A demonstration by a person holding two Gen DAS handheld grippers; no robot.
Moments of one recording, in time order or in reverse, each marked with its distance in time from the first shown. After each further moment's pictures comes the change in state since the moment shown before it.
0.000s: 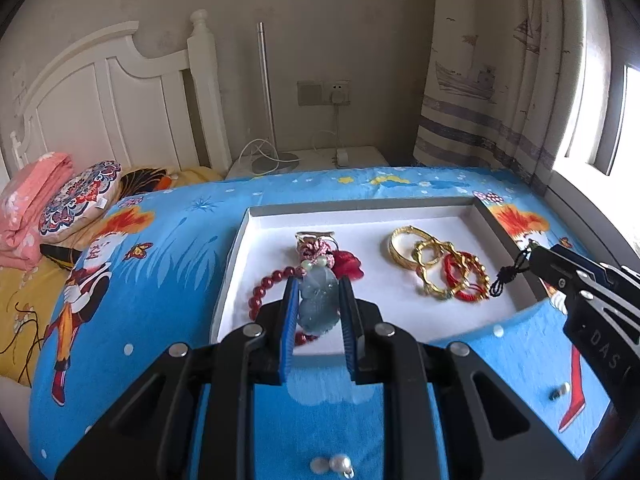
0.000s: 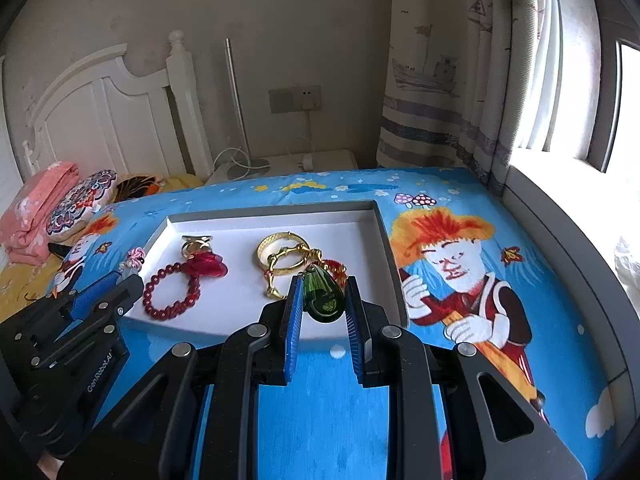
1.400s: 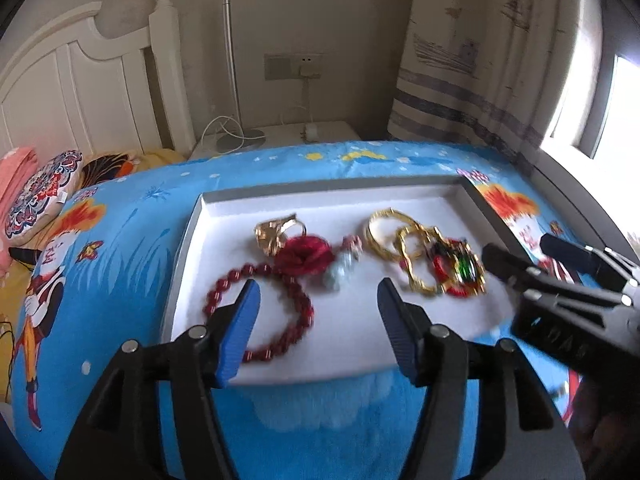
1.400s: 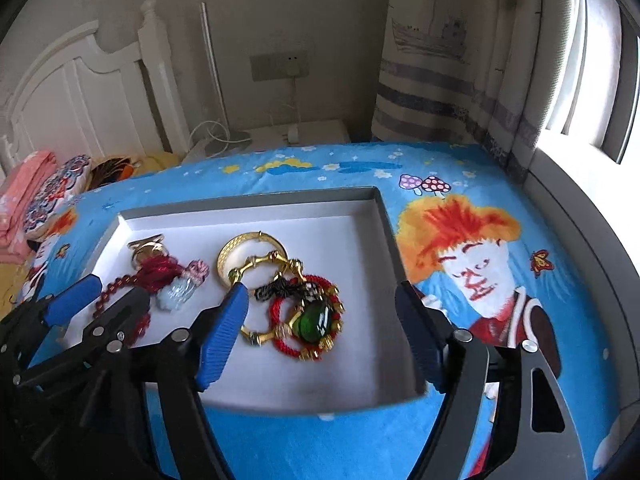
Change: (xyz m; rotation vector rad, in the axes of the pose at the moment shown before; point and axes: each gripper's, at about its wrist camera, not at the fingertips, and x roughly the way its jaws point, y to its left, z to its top) left arm 0.037 -0.006 0.002 0.040 0.097 -0.128; right arm 0.066 -0.010 0.015 0.005 0.113 -0.026
